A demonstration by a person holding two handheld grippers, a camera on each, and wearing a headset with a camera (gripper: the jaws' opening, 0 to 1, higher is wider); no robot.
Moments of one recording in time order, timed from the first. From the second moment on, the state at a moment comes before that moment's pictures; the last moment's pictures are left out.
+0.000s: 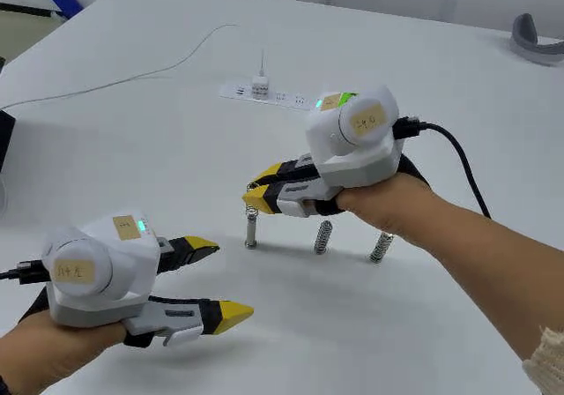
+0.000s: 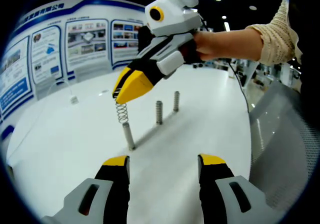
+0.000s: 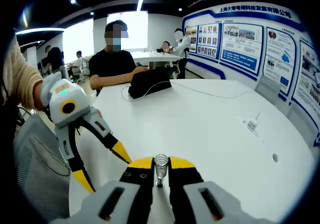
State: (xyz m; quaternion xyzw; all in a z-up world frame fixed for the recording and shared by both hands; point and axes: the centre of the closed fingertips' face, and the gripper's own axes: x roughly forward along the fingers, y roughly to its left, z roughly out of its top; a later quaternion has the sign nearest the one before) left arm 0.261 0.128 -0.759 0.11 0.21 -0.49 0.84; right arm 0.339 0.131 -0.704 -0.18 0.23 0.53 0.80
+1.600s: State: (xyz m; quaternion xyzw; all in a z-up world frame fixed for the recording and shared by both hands) left arm 0.262 0.133 -0.764 0.10 0.22 -0.48 0.85; right arm 0.342 0.129 -0.751 -0.18 0.27 0.50 0.81
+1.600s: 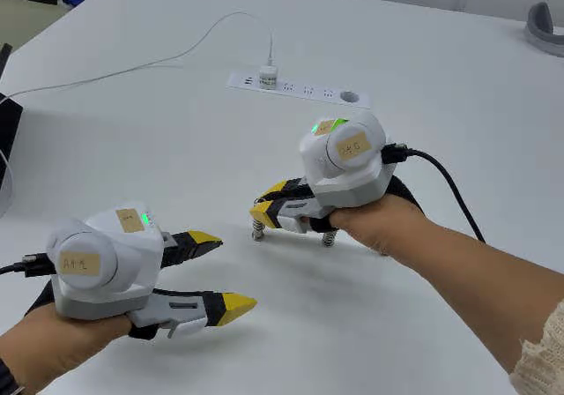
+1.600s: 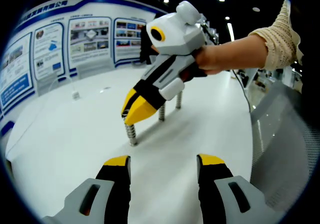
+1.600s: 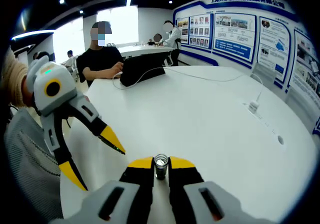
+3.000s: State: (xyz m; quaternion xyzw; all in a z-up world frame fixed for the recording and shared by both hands) left arm 0.263 0.133 -0.765 0.09 0.22 -0.47 0.85; right arm 0.332 0.116 -0.770 -0.18 0.30 0.48 0.81
